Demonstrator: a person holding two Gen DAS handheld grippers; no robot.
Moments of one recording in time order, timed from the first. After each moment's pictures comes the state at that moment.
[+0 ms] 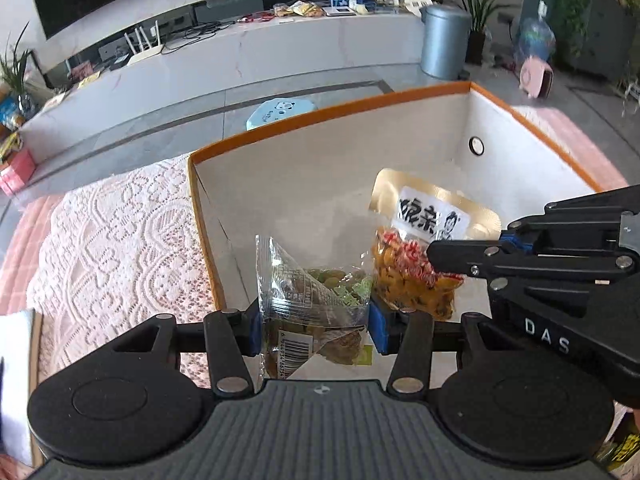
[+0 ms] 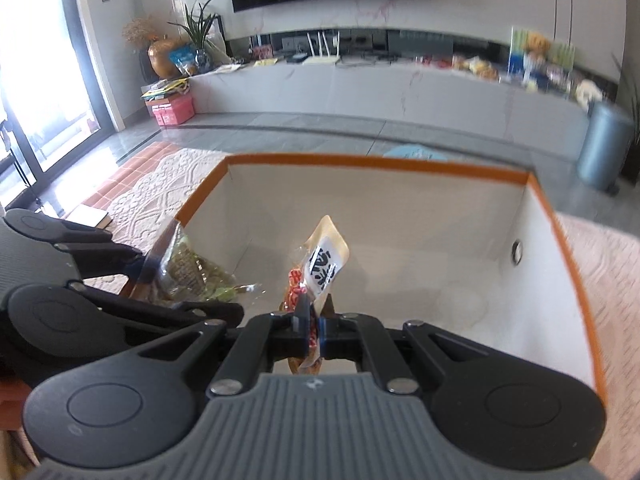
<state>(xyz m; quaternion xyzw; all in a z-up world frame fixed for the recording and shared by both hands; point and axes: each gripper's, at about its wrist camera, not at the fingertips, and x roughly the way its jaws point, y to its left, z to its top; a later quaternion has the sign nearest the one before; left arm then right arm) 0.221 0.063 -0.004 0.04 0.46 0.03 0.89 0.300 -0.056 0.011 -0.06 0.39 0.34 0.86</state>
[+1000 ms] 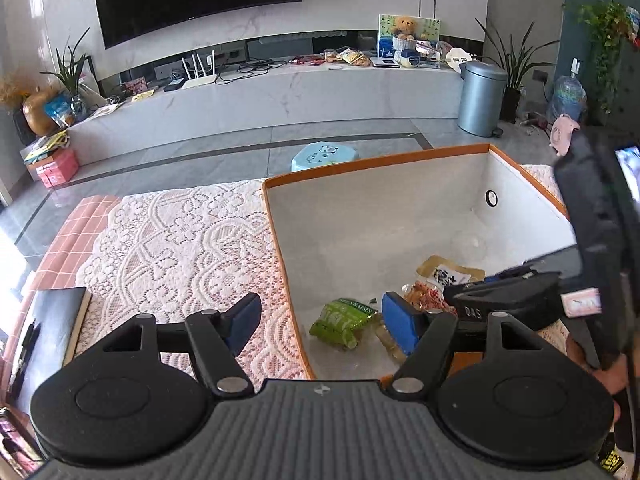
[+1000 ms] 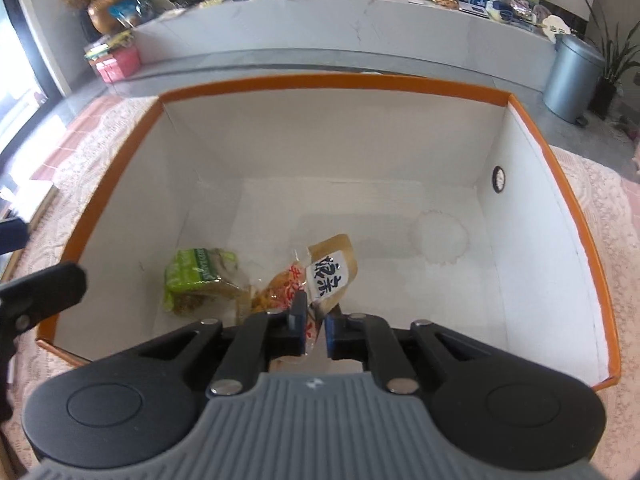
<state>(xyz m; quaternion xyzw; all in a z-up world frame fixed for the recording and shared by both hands) 0.168 0.057 0.039 0.00 0.39 0.10 0.92 0.321 -0.045 -0.016 -0.09 0.48 0.25 0.84</state>
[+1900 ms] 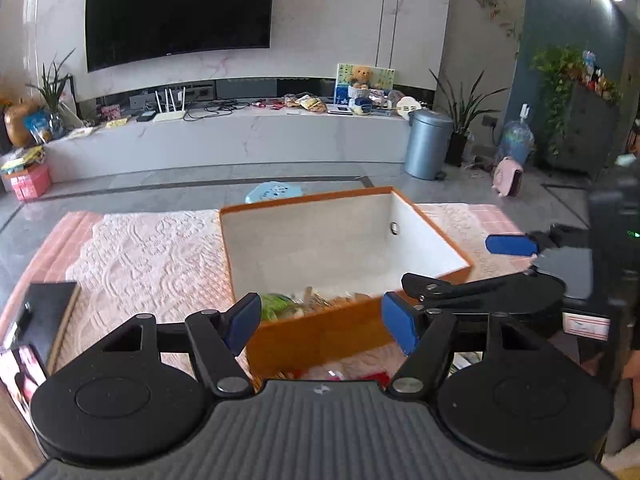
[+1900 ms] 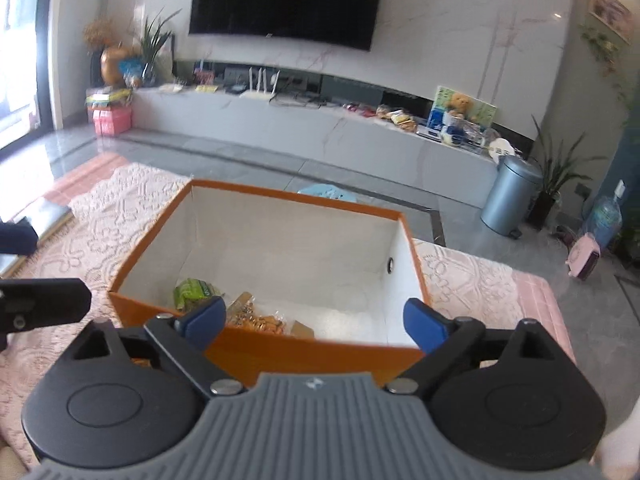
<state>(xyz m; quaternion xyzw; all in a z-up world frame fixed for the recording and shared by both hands) 0.069 0.014 0.093 -0.05 0.32 0.03 0.95 0.190 -0.130 0.083 -0.13 0.30 0.23 0.92</state>
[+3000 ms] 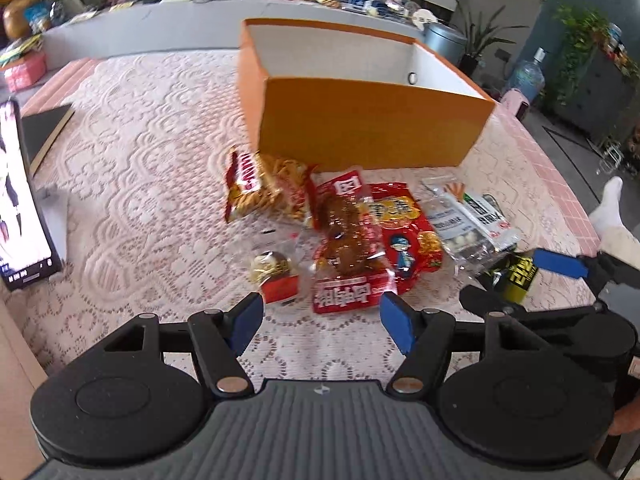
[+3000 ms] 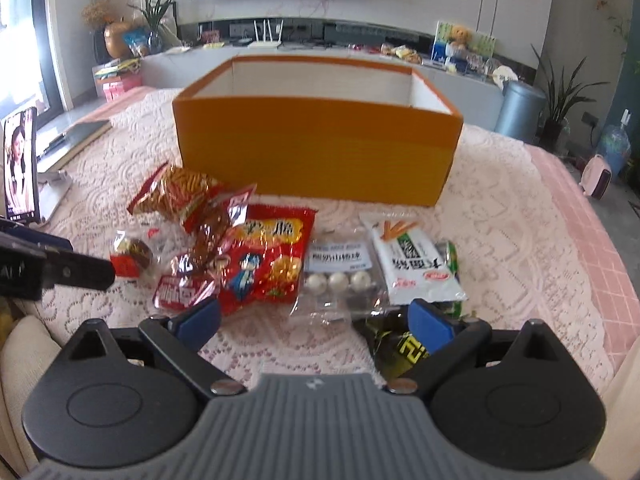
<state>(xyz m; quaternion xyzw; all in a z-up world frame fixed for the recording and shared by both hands) 0.003 0.040 -0.028 -0.12 0.45 0.03 0.89 0.060 -0.178 -0.023 -0.10 0.38 0.23 0.89</state>
